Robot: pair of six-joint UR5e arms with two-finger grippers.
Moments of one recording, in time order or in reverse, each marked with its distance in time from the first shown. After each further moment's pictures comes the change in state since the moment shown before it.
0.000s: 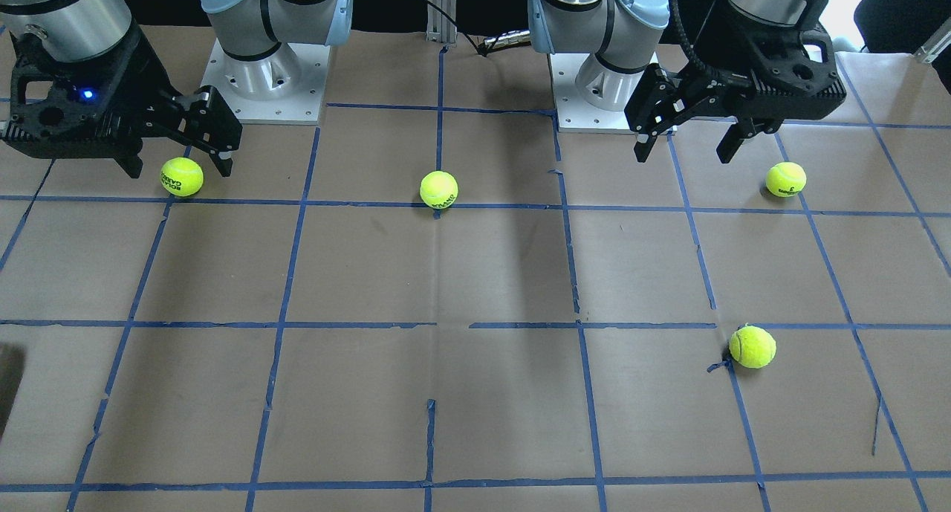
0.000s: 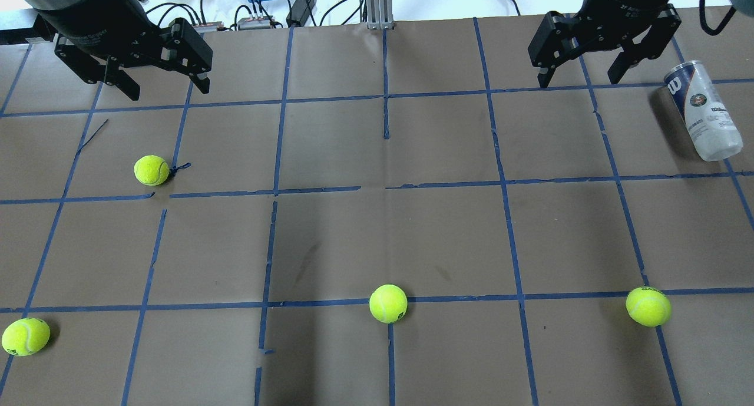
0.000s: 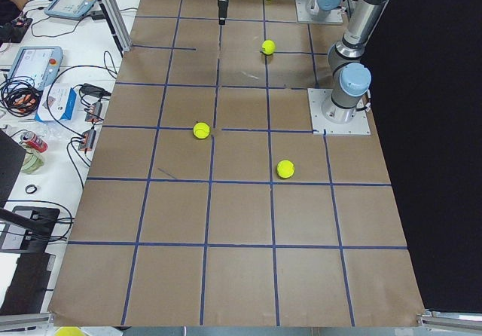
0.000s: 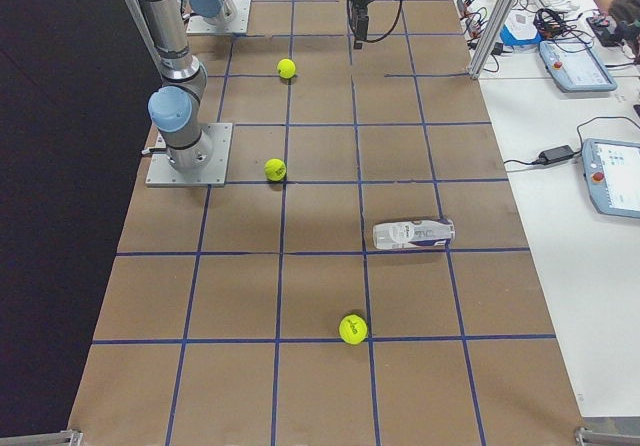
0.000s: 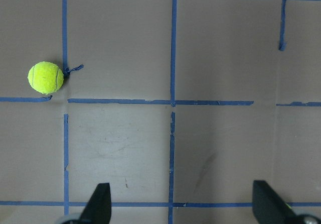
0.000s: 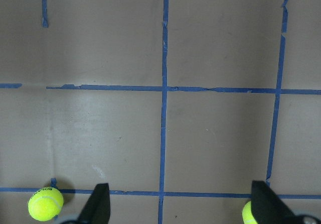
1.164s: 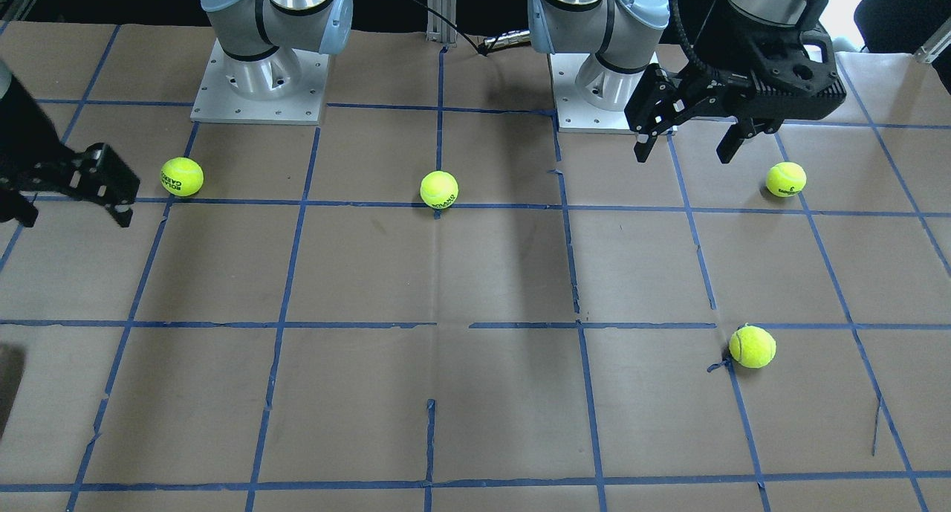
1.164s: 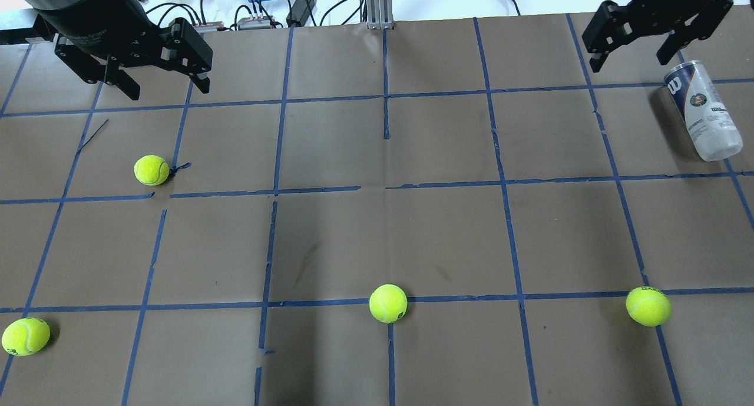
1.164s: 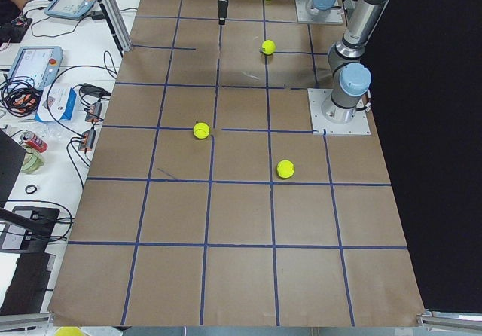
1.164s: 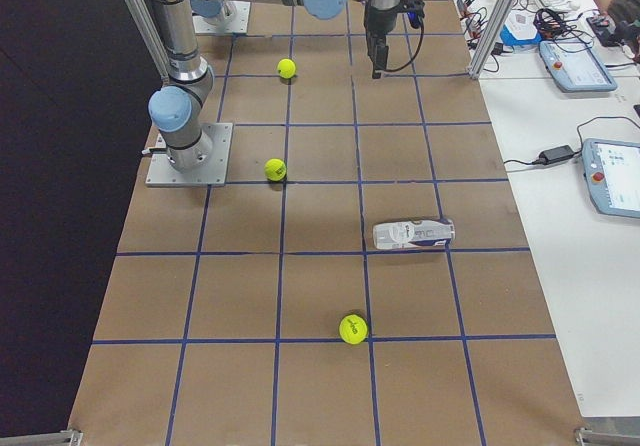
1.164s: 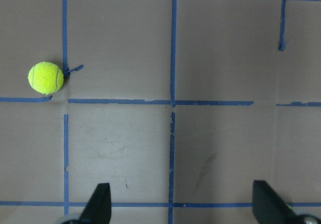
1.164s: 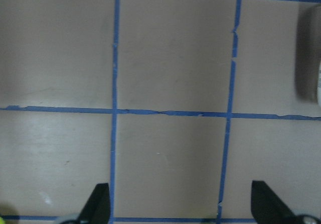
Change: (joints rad) left arm 0.000 0.000 0.000 0.001 0.000 0.000; right arm -0.188 0.101 -0.015 -0.124 -0.075 -0.180
